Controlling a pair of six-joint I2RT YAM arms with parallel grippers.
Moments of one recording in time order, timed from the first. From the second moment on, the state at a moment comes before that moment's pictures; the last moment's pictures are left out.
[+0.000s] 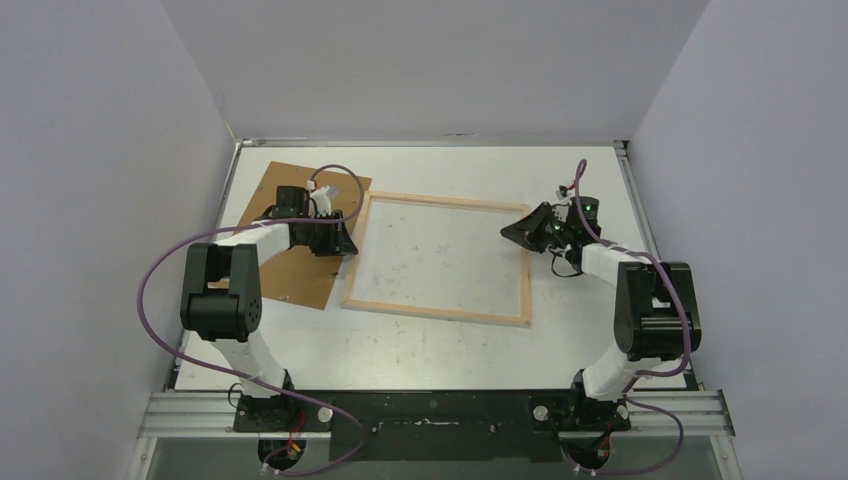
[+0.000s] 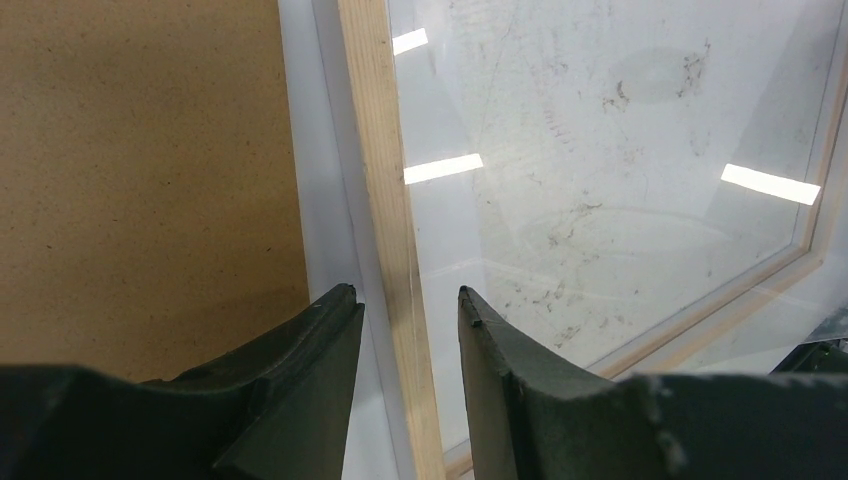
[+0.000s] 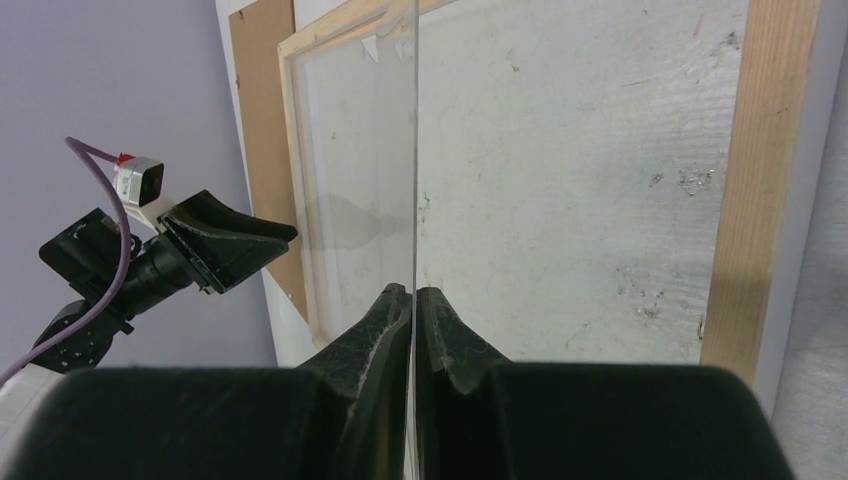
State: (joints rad) left arm -0.05 1.78 1.04 -0.26 0.56 -0.15; right arm 0.01 1.63 0.79 0.23 -0.67 0.83
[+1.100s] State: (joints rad) left arm -0.08 1.74 1.01 -0.29 0.56 -0.12; right arm 0.01 1.68 0.87 0.20 -0.70 0.81
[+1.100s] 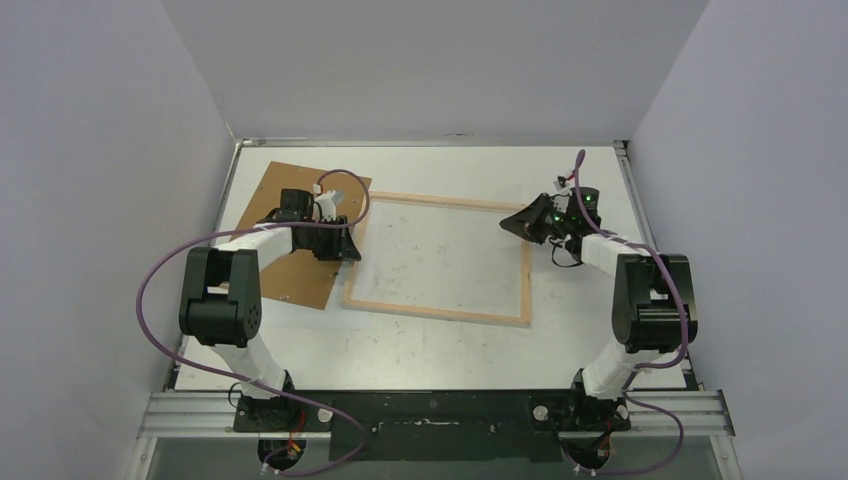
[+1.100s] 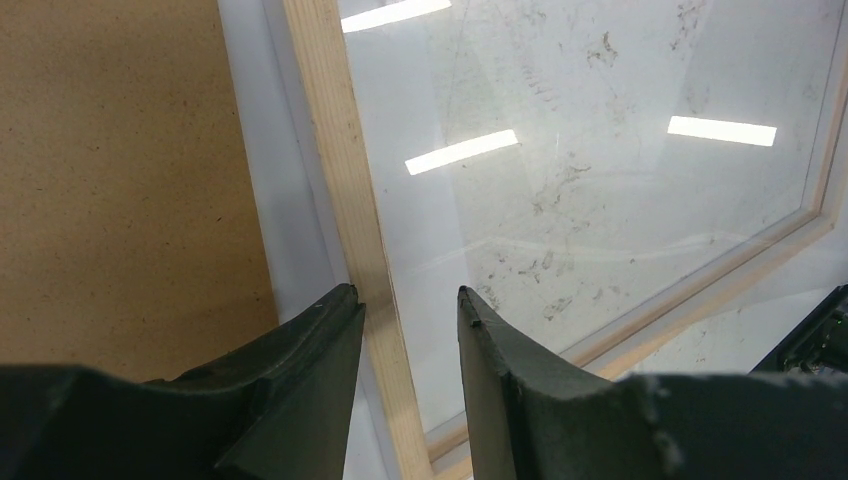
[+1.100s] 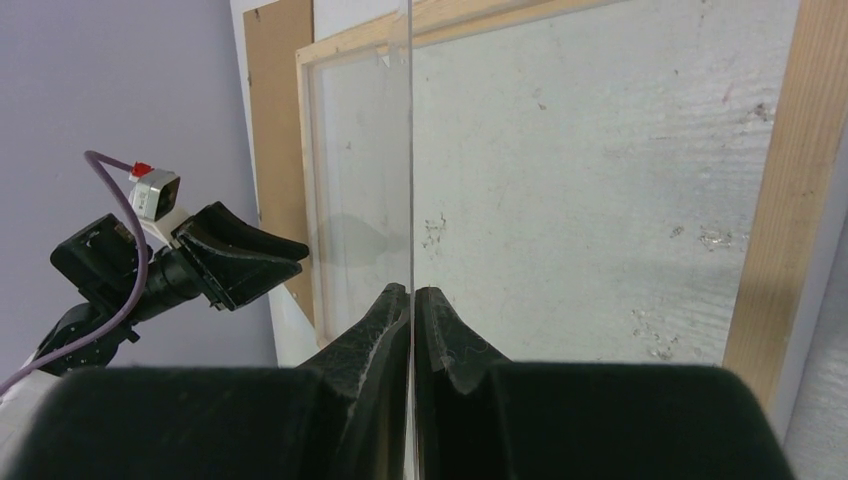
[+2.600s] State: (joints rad) left arm -0.08 1.69 1.03 -0.40 0.58 -0.10; right arm 0.01 1.75 0.93 0.16 -0.72 0.71
